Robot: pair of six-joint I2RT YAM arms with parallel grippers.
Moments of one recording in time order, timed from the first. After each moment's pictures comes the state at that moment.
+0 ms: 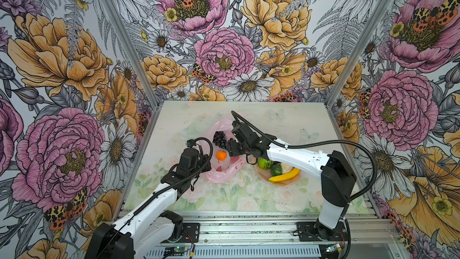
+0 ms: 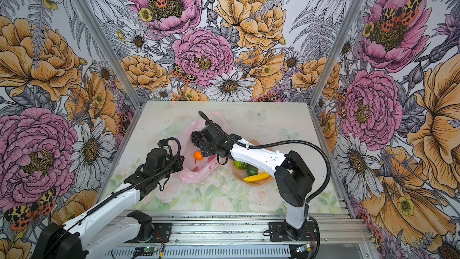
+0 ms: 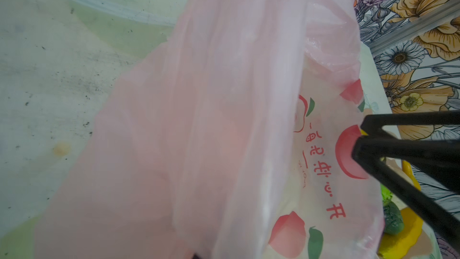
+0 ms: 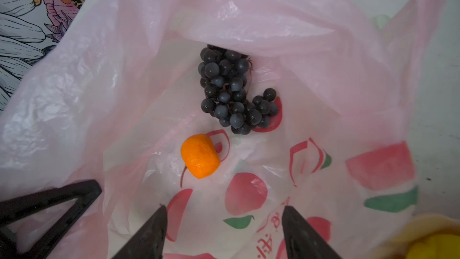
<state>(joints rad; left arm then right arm) -0.41 0.92 0.46 -0.20 -0.01 -0.64 0.86 1.85 1.47 -0.47 0.08 0.46</state>
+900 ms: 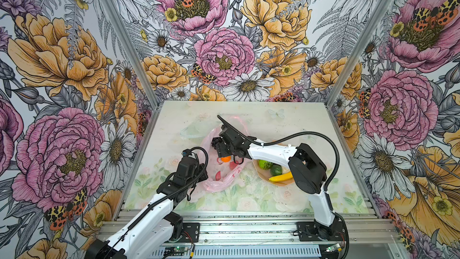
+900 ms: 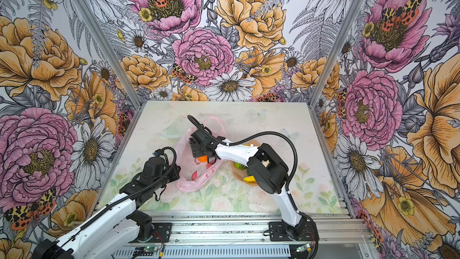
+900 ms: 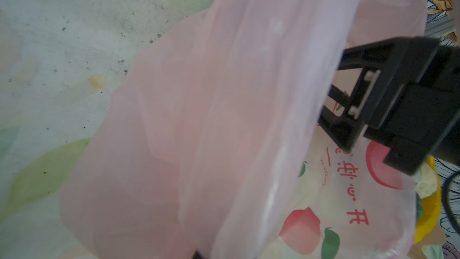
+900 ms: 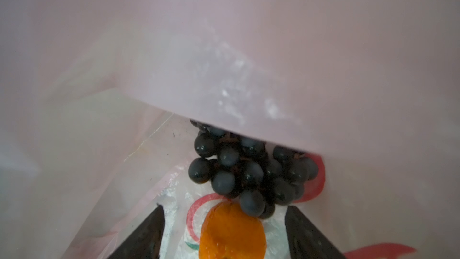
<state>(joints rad) -0.41 0.82 0.36 -0.31 -0.02 -0.71 0.89 2.10 1.58 -0.39 0.11 0.49</state>
